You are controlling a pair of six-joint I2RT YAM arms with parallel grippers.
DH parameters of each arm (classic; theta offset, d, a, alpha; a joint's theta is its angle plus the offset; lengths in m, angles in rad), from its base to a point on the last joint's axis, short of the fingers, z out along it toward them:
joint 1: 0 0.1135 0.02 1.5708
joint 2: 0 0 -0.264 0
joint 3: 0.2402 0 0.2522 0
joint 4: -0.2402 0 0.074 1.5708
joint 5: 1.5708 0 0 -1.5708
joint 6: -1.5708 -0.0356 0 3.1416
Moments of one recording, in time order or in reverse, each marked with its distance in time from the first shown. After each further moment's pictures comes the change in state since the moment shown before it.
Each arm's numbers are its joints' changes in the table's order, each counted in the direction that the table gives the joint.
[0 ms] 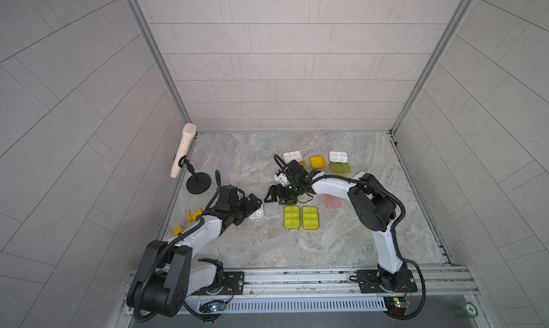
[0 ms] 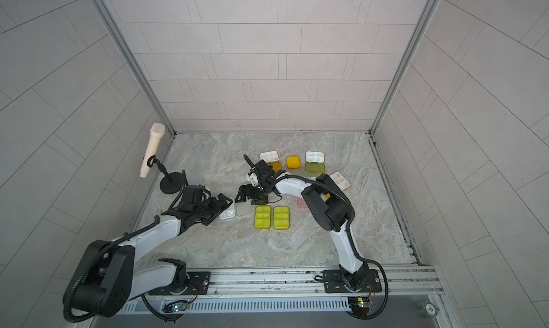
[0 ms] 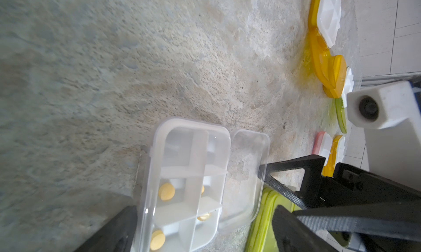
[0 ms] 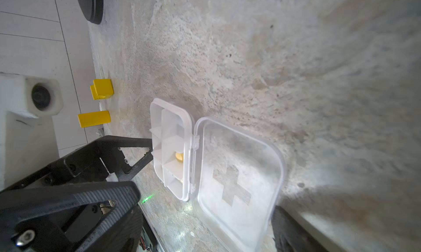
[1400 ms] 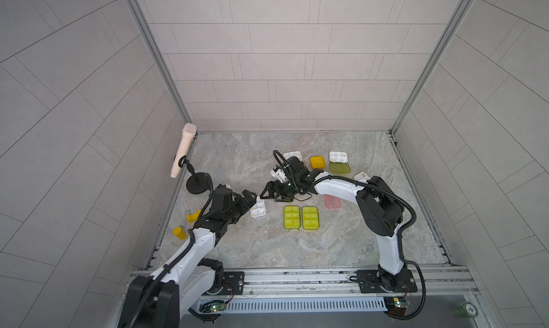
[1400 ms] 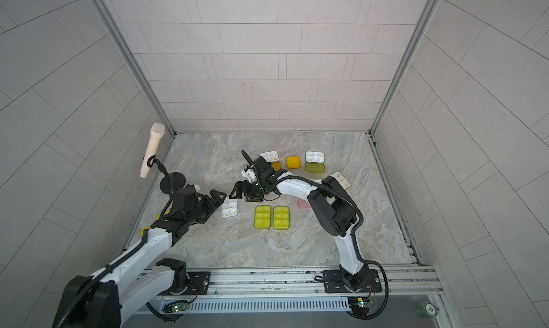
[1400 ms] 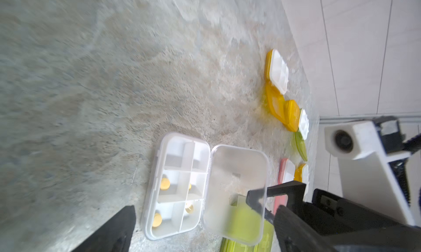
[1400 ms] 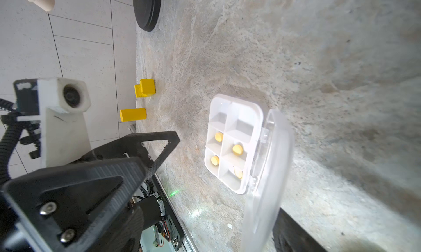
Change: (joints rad) left arm 0.005 0.306 -0.046 -0.046 -0.143 0.142; right arm 0.029 0.083 -0.003 0.050 -0.037 -0.059
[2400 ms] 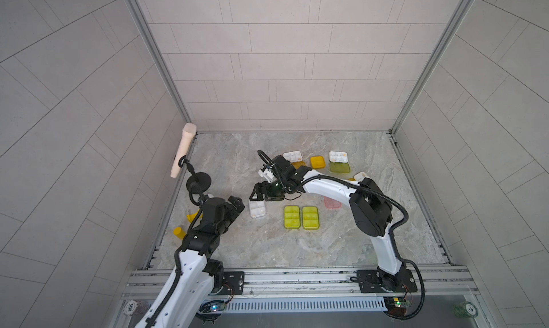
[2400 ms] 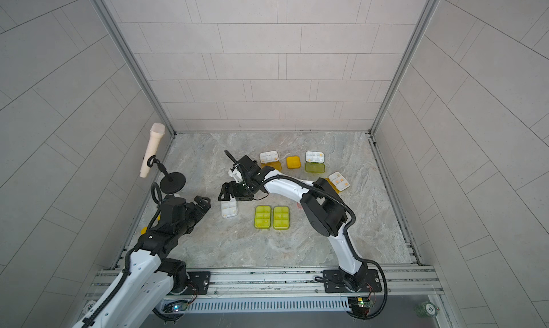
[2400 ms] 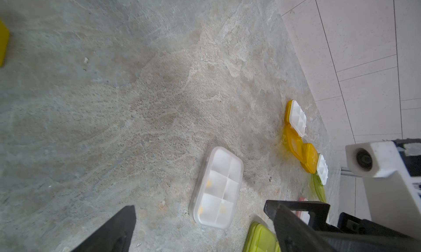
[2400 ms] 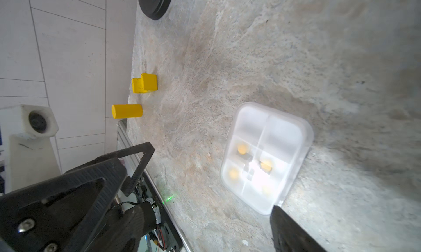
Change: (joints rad) left arm 0.011 0.285 -0.015 -0.304 -0.228 0.060; right arm 0.083 -0.086 0.233 -0.208 0.130 0.078
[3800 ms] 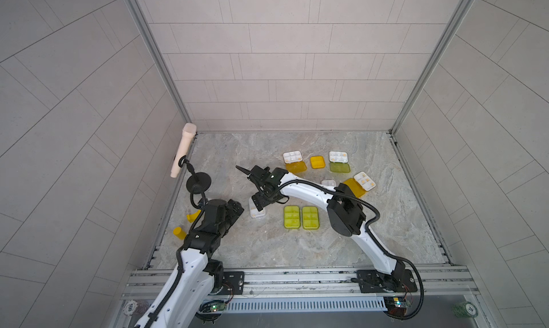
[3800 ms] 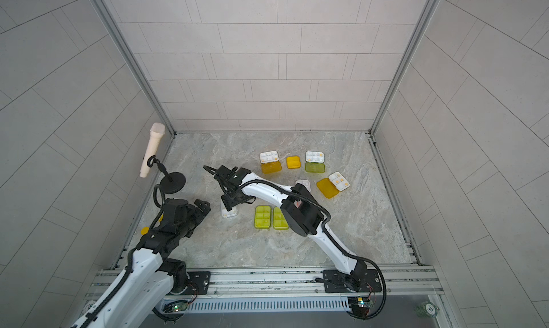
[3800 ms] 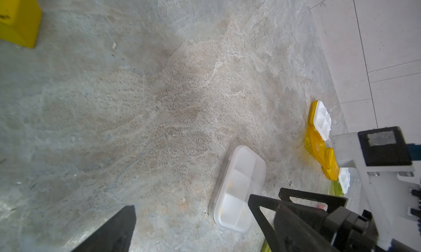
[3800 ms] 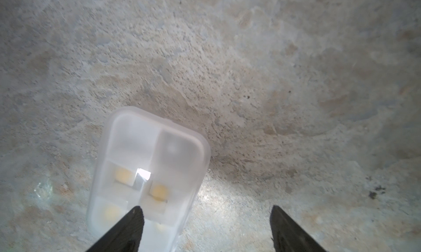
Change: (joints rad) left arm 0.005 -0.026 -0.020 -0.026 -0.023 0.018; right arm 0.118 -0.280 0.433 -0.505 0.579 0.257
